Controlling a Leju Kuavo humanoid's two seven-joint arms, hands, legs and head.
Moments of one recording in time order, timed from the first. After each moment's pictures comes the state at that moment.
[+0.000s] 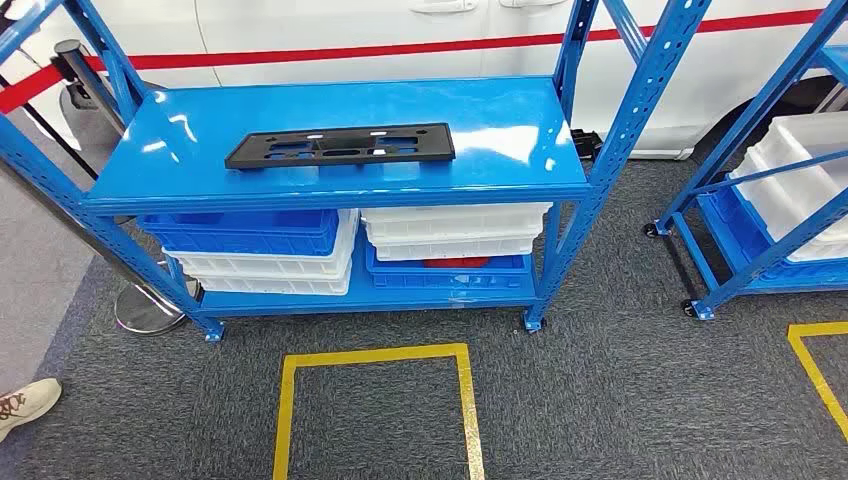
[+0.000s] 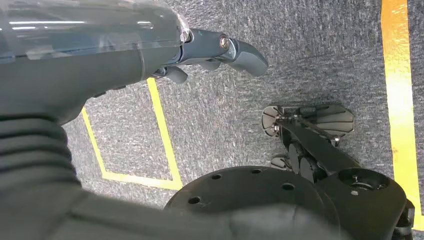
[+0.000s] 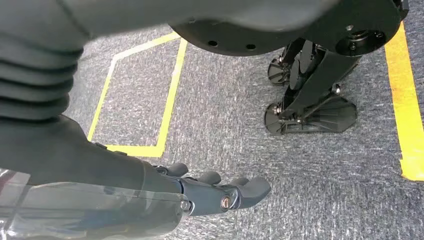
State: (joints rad) left arm 0.16 0.00 0.01 -0.41 0.00 0.00 0.00; right arm 0.14 0.00 0.00 -0.39 0.00 0.00 0.00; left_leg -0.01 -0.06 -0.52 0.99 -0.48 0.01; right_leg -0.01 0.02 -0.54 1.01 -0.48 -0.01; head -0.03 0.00
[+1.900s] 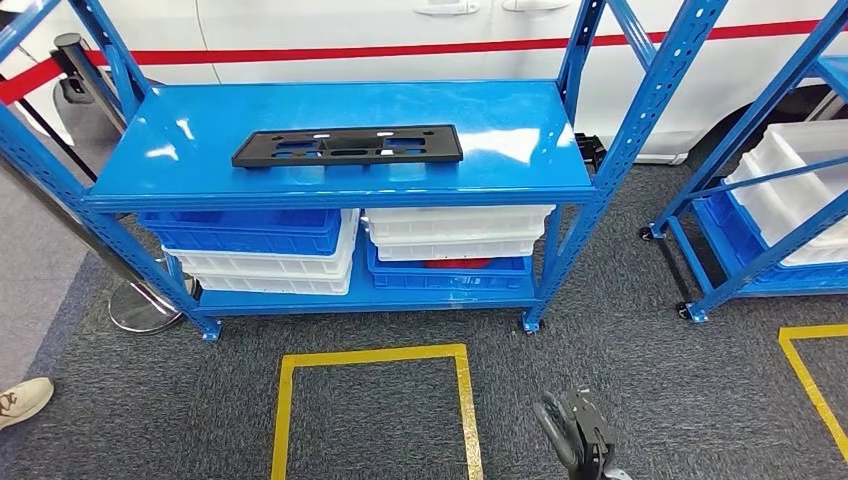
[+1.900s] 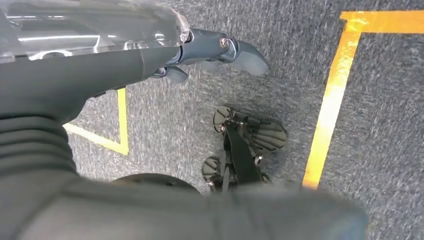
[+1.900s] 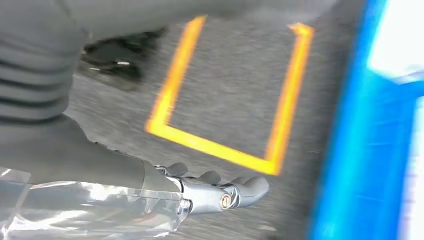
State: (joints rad) left arm -0.01 0.00 0.10 -0.23 0.23 0.05 -0.11; right arm -0.13 0.12 -0.52 -0.66 0.69 0.34 -0.42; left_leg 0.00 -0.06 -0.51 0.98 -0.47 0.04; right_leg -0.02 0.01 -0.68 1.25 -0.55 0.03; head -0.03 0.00
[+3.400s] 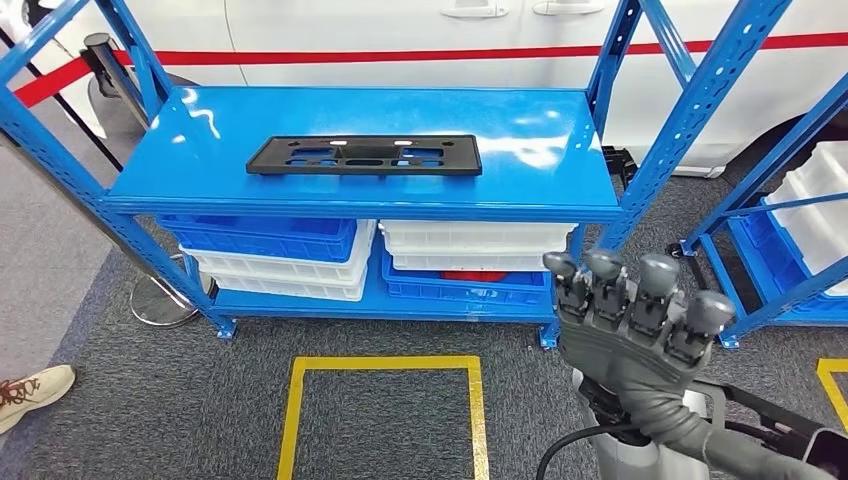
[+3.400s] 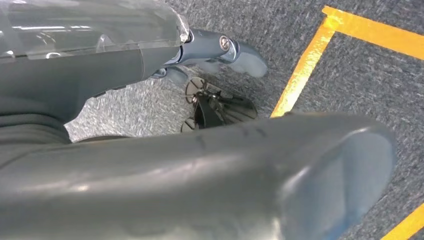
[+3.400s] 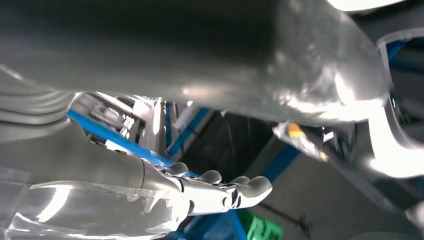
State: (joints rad) left arm -0.03 -0.03 0.26 -0.22 0.31 0.07 -0.19; right arm -0.25 0.09 0.24 -2.00 -0.12 0.71 -0.69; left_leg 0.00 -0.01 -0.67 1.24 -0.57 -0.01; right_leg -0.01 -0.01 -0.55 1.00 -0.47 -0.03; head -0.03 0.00
